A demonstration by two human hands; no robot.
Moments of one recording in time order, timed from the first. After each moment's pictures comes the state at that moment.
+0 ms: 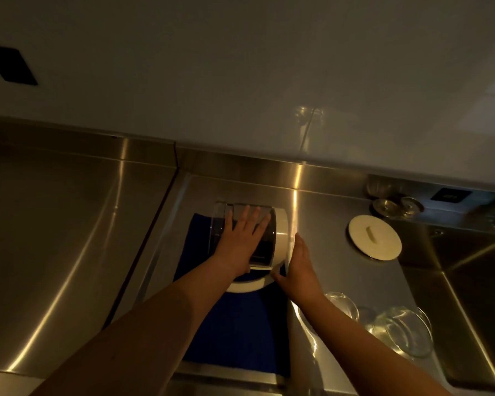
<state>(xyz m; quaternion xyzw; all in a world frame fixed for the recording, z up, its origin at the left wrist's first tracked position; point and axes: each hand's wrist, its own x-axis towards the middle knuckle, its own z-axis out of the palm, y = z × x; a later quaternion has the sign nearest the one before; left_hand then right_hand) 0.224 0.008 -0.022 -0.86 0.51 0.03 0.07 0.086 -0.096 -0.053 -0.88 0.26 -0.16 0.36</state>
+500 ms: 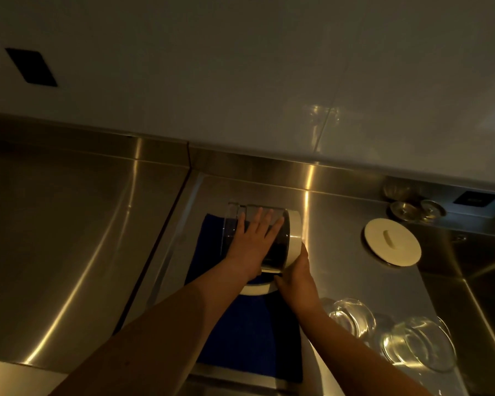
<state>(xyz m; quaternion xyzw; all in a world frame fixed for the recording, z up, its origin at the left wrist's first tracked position) 0.223 0.009 -0.020 -0.86 0.51 0.04 0.07 0.101 -0.075 -0.078 -0.81 0.28 -0.18 0.48</state>
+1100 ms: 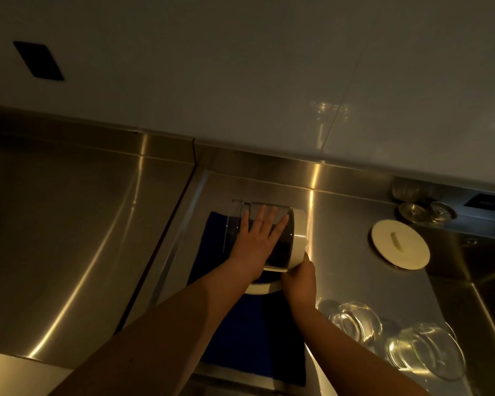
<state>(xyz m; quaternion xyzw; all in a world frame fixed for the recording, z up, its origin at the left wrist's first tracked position) 0.225 0.007 -0.027 -0.87 0.49 0.01 0.08 0.117 -0.064 -0.079 -0.74 0.37 -0.23 0.51</state>
